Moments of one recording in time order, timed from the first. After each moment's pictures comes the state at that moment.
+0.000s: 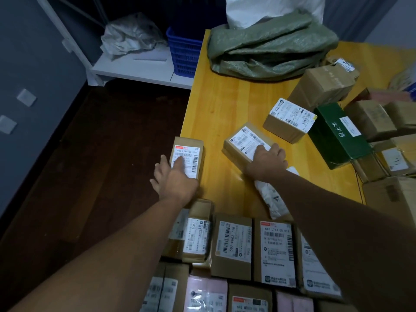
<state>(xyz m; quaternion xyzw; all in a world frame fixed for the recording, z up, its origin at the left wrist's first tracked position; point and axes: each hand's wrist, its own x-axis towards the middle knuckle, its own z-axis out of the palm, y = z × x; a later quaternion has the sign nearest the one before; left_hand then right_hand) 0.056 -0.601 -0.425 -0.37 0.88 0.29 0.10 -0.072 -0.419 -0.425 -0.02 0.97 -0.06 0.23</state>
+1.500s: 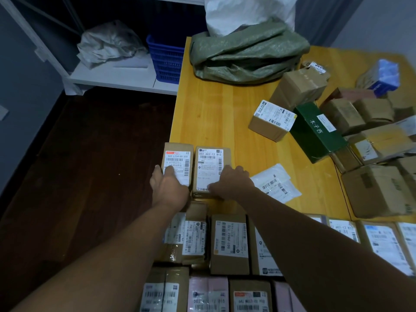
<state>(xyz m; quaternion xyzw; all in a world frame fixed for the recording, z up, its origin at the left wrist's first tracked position) 0.066 -0.610 -0.426 -0.33 0.88 0.33 0.10 -0.007 -0.460 -0.413 -0.05 0.94 -0.11 0.31</state>
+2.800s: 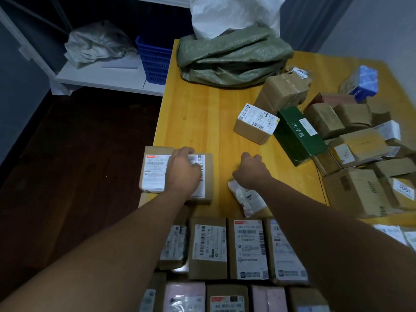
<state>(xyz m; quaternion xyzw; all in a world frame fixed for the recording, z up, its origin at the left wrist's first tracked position) 0.015 -0.555 -0.395 -0.25 0.86 0.44 -0.01 -0.055 -0.387 -0.401 0.00 0.95 -0.12 0.28</state>
